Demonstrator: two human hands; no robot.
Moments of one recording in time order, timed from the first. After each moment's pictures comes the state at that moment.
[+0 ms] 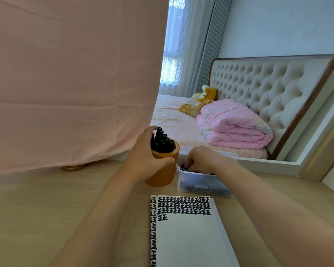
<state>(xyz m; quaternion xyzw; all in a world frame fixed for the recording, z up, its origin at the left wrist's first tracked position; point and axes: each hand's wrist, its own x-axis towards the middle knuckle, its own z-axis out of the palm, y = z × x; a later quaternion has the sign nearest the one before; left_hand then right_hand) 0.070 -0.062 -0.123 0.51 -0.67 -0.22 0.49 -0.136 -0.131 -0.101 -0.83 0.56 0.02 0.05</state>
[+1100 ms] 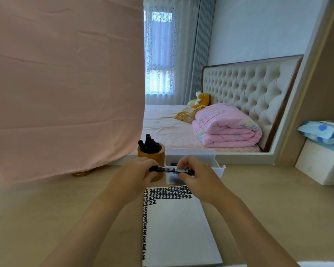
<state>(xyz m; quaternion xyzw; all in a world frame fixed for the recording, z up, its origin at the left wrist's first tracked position) 0.059 0.038 -0.106 0.50 -0.80 0.02 0.32 -0.169 0.030 -0.102 -0.78 0.48 -0.35 0.18</state>
